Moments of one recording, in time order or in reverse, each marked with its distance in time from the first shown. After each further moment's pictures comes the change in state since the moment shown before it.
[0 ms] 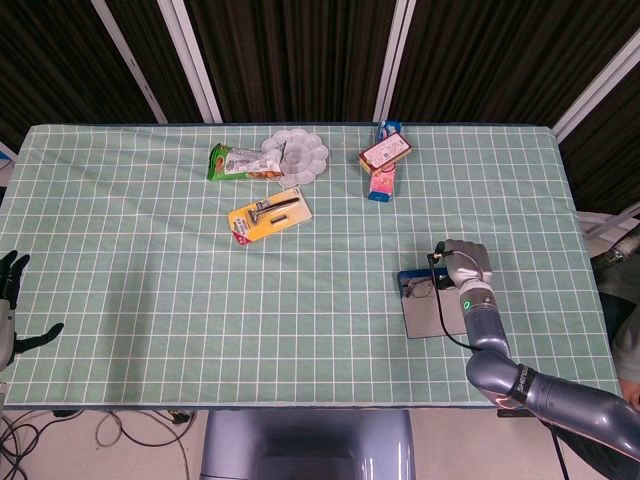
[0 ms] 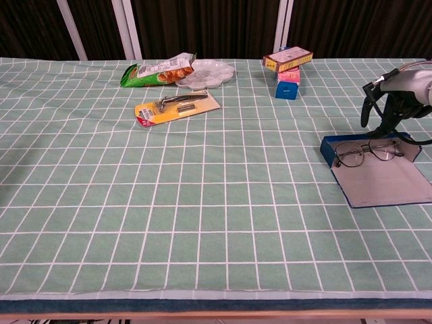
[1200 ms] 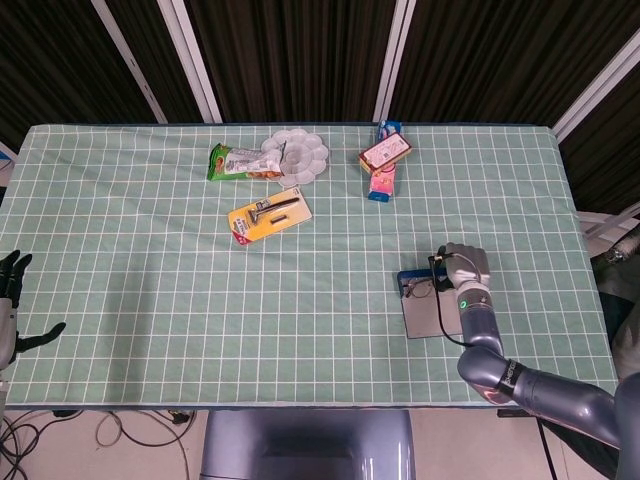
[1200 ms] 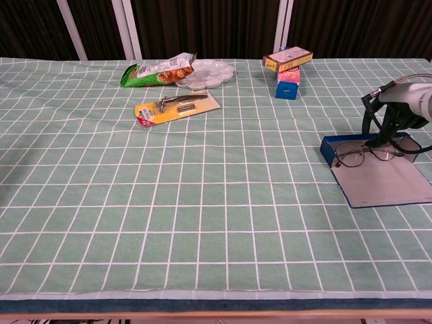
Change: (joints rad) left arm -0.004 0.002 -0.003 -0.006 -0.008 -0.018 -0.003; right arm 0.049 -0.051 -0.058 0.083 0.069 0.004 0.030
